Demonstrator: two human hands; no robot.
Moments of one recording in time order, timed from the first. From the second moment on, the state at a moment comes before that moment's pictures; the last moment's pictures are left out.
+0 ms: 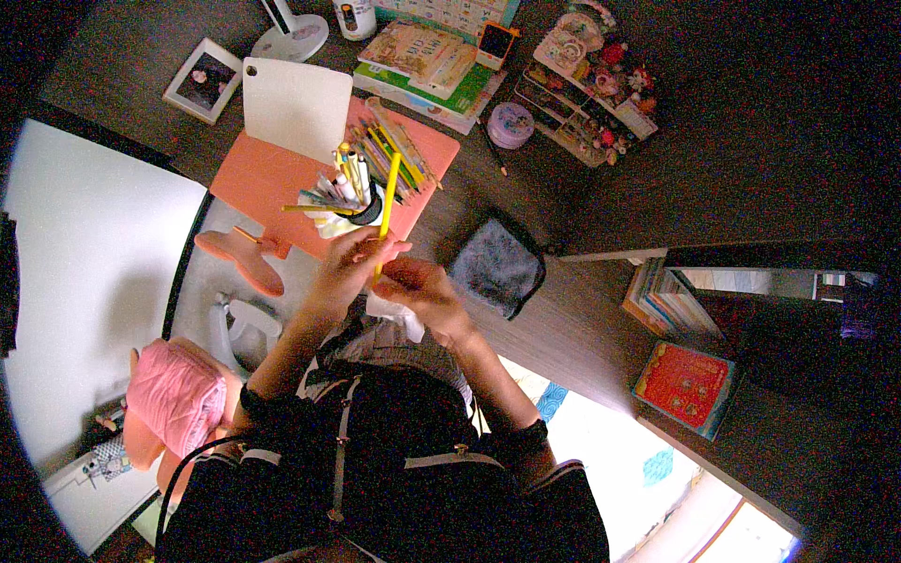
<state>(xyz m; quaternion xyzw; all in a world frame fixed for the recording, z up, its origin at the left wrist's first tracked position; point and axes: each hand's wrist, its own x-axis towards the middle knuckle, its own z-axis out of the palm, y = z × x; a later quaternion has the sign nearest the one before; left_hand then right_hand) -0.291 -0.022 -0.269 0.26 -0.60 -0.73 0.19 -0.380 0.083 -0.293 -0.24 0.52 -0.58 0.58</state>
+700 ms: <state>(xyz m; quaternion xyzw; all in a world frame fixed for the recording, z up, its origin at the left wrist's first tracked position) -0.286 -0.033 -0.267 0.33 -0.55 -0.72 0.27 -0.379 0.079 -0.291 -0.24 0.47 -0.59 0.62</state>
